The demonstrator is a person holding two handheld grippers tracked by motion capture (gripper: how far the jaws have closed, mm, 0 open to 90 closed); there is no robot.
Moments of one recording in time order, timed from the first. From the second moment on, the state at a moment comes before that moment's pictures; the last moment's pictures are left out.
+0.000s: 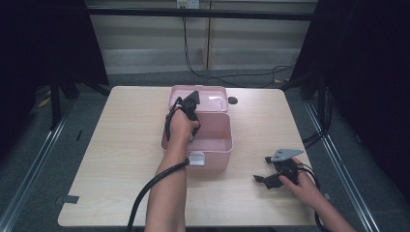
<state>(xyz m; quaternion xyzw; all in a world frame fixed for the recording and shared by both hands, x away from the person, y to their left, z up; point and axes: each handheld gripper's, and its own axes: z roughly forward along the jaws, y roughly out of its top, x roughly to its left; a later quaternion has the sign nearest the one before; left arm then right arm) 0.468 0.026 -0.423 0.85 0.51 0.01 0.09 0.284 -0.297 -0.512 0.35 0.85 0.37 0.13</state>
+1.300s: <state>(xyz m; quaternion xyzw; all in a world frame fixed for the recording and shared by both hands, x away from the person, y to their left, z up) 0.462 0.036 -0.407 0.85 0.52 0.02 0.10 0.284 -0.297 -0.512 0.35 0.85 0.37 0.13</state>
